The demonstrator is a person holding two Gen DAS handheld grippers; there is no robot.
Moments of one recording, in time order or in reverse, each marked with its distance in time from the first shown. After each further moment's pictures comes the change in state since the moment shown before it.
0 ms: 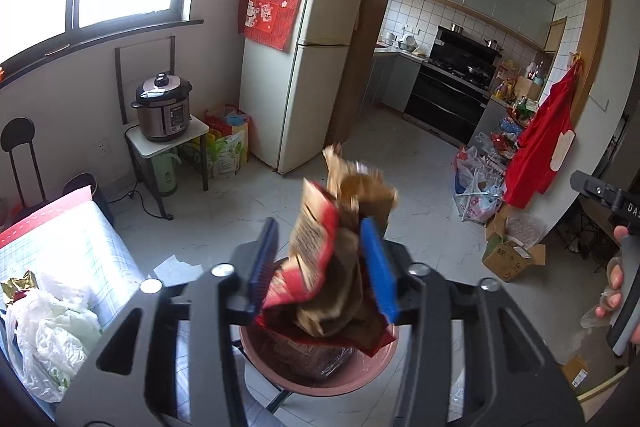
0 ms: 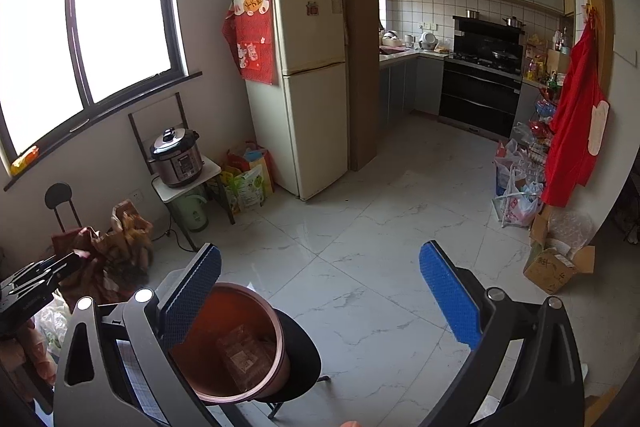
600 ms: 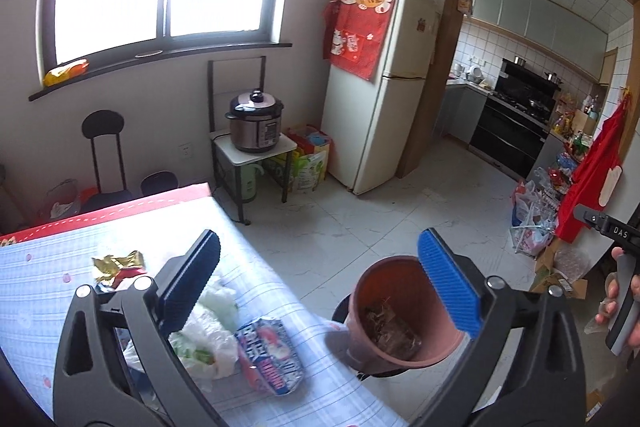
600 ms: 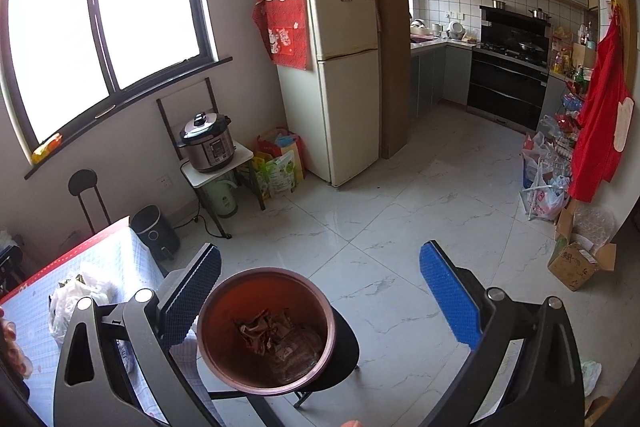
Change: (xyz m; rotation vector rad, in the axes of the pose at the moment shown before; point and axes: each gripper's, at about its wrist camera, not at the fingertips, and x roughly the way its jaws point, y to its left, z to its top) left arm -0.132 0.100 -0.022 -0.093 -0.068 0.264; right arm 0.006 0.081 -0.021 -0.047 0.063 0.109
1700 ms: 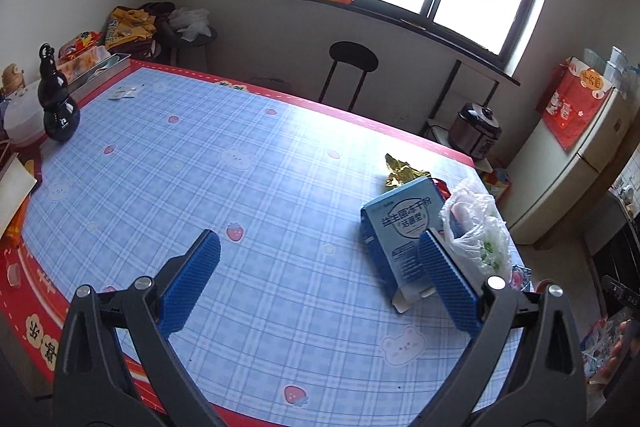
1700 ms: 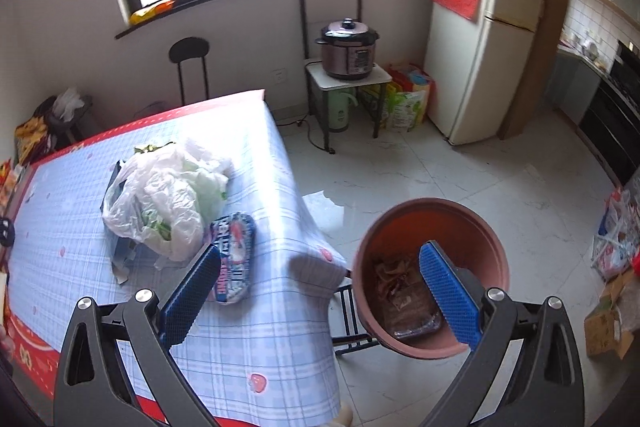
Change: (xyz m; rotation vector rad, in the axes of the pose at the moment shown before) left arm -0.181 0.279 -0.176 -0.557 0.013 0.552; right arm 0.055 0.264 -0.097 -0.422 0.237 0.326
